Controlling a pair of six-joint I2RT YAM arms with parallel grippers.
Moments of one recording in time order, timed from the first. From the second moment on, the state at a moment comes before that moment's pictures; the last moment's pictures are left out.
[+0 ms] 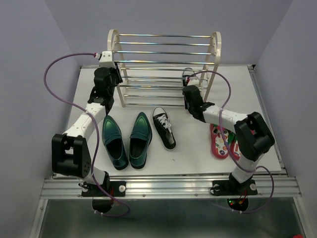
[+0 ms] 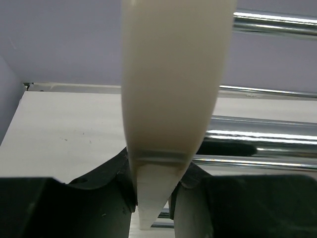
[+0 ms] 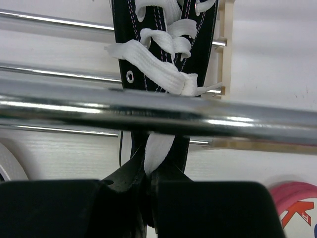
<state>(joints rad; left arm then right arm) -0.18 1.48 1.10 0.29 -0.15 -0.11 0.55 1.74 1.11 0.04 0.53 0.19</state>
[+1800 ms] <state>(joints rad) -0.18 1.49 1.10 0.32 -0.13 -0.07 0.67 1.51 1.06 -0.15 0.18 0.31</state>
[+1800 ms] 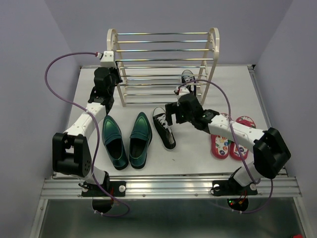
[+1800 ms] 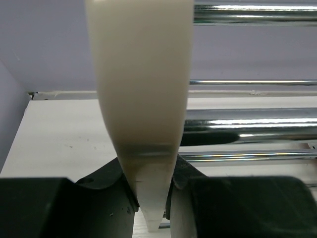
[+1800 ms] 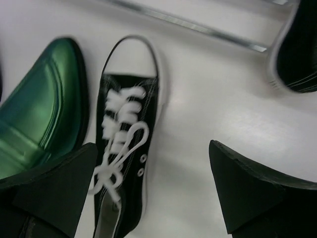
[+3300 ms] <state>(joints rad) -0.18 1.50 1.10 0.32 -0.13 -0.08 0.94 1.64 1.02 -0.33 0.27 0.41</state>
